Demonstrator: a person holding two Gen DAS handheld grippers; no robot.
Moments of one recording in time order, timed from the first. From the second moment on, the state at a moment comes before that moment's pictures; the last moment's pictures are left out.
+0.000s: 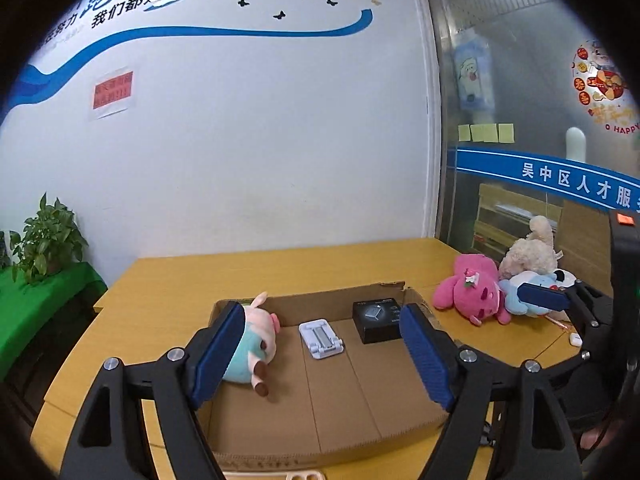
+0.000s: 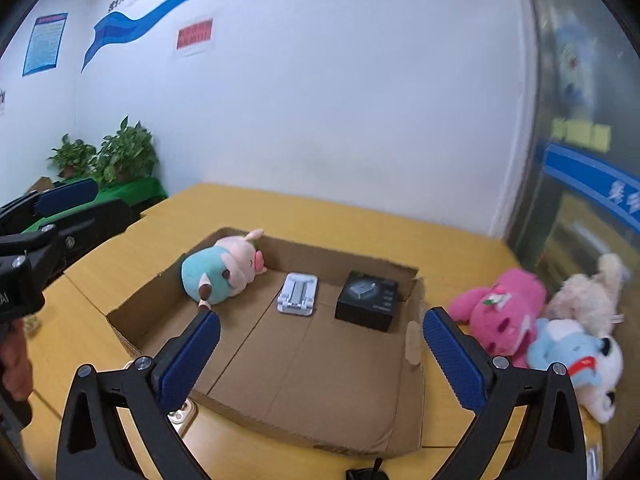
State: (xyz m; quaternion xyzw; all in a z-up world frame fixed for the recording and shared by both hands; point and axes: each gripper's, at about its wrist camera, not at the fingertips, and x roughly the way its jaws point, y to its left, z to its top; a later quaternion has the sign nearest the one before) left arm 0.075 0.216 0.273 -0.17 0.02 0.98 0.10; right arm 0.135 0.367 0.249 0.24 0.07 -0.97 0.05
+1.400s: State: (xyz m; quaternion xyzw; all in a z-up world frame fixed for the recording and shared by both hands) left arm 0.111 0.193 0.186 -0.23 -0.01 0.97 0.10; right arm 0.196 0.327 0.174 0.28 0.05 -0.96 0.04
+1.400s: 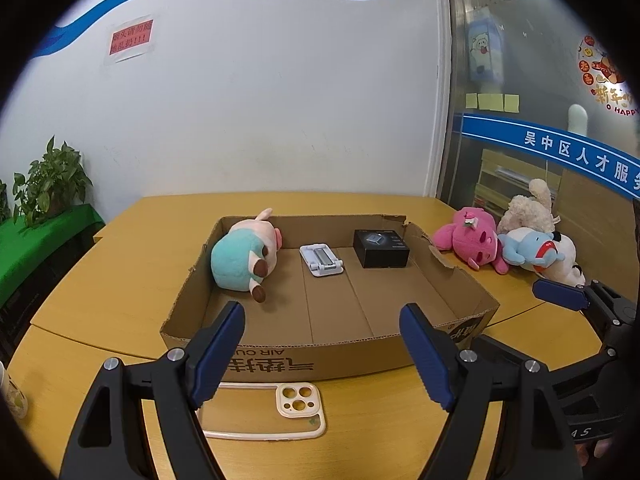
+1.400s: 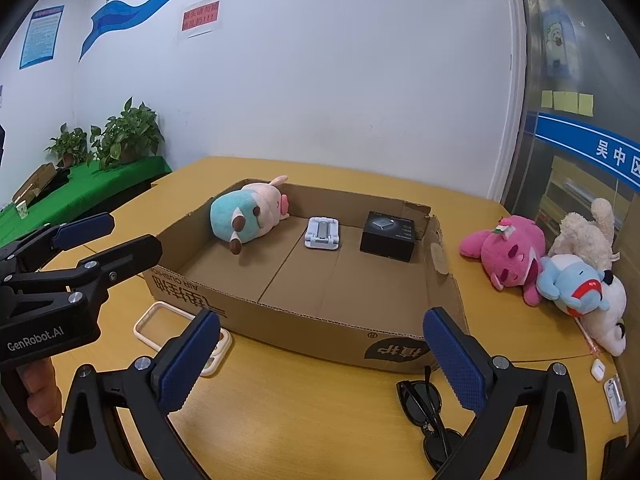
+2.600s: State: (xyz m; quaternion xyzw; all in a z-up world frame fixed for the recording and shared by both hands) left arm 0.073 0.256 0.087 -0.45 -0.09 0.85 0.26; right arm 0.197 0.490 0.021 0.48 0.02 -0.88 0.05
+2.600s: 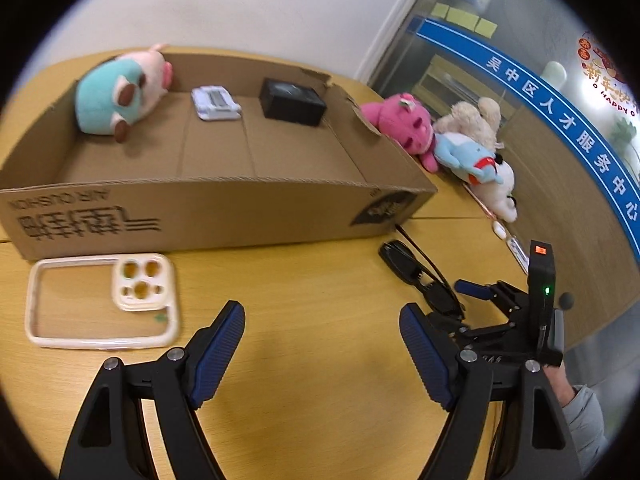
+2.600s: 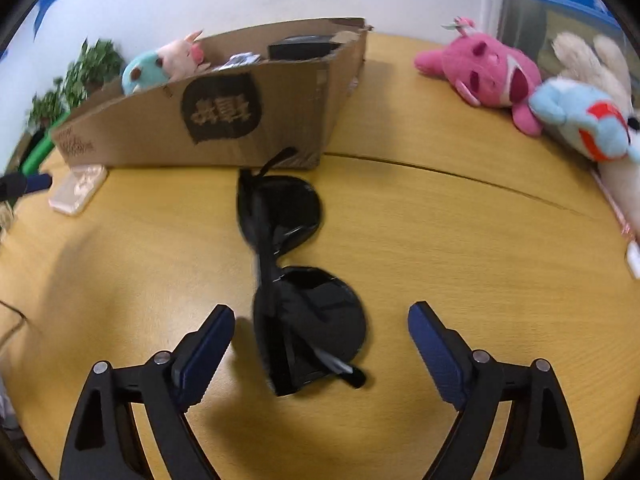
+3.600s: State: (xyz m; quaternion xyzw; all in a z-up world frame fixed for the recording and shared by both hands) left arm 0.030 0.309 0.078 -0.50 -0.17 0.77 0.37; right arm 0.230 0.392 0.071 0.40 -0.05 -0.91 0.09
